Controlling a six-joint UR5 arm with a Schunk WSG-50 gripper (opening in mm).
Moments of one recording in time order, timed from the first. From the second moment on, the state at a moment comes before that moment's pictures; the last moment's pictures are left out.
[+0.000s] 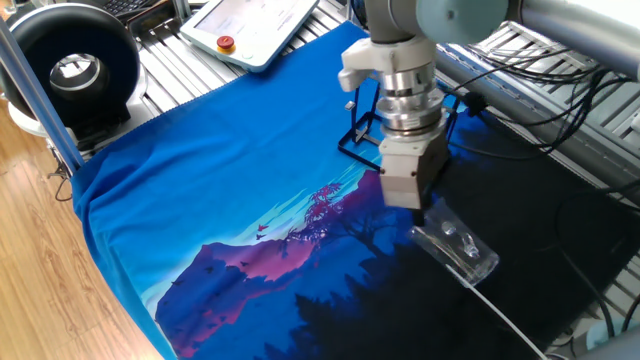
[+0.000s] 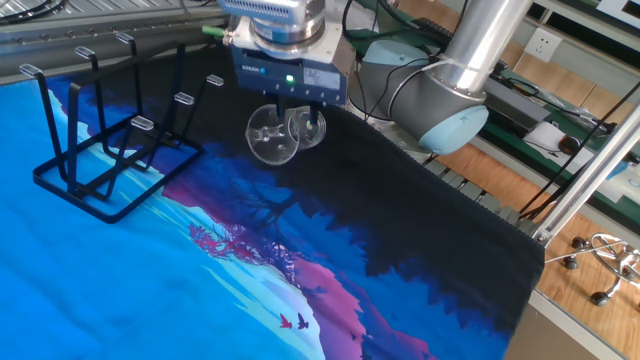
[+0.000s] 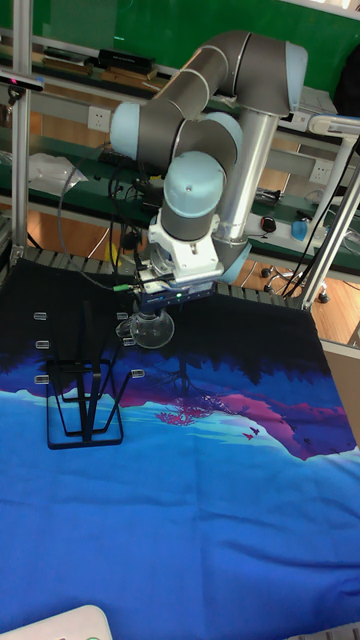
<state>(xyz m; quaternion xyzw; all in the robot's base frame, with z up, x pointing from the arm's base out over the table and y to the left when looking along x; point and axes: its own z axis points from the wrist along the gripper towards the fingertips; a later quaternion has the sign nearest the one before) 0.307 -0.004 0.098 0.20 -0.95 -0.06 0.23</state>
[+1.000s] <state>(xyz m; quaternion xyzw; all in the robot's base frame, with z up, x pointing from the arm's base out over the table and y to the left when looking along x) 0.253 -0.028 0.137 0.14 -0.93 -0.06 0.34</state>
